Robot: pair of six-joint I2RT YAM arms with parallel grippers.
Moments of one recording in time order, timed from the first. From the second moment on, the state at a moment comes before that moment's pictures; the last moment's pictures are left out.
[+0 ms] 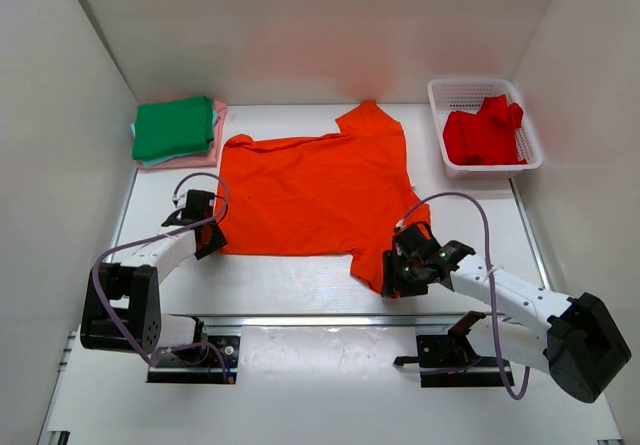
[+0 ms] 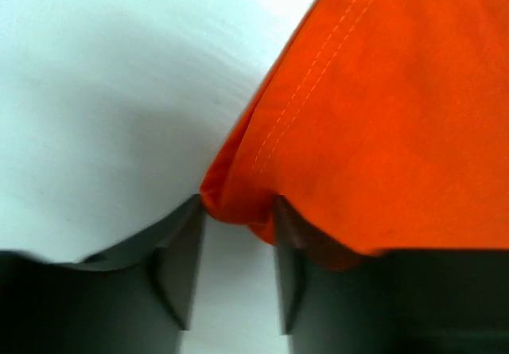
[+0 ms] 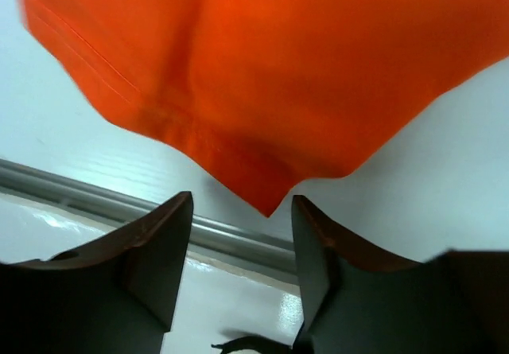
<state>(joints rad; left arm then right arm) -0.10 1.33 0.60 -0.38 -0.23 -0.59 0.65 1.07 0.54 -0.64 -0.07 0.60</state>
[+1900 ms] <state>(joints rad) -0.04 1.48 0.91 -0.53 -0.13 -0.60 0.29 1.31 1.05 -0.81 -0.15 0.31</state>
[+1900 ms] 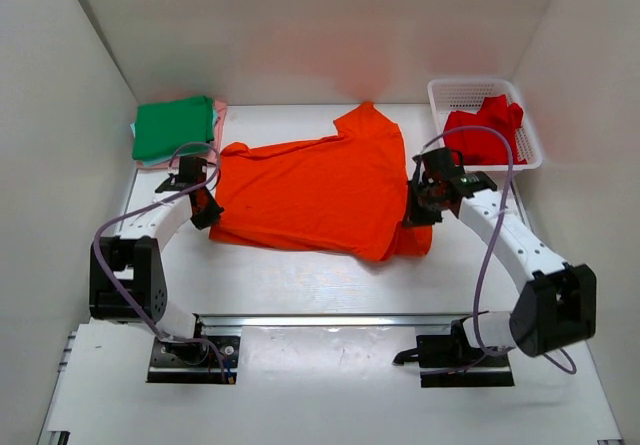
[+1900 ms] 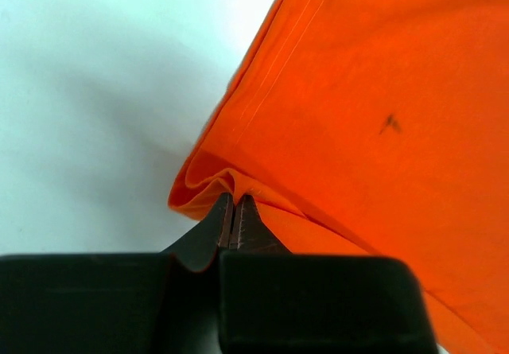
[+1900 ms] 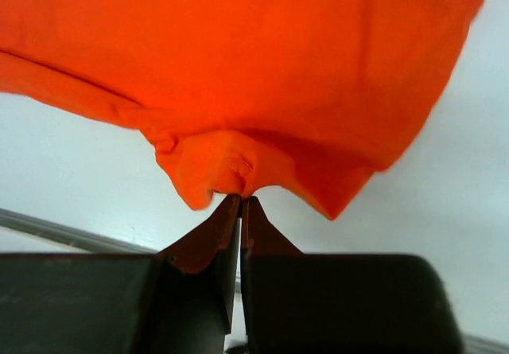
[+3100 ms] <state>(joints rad) 0.00 1.63 1.05 -0.51 -0.12 -0.61 0.17 1.86 1.63 -0.73 -0.18 0.20</state>
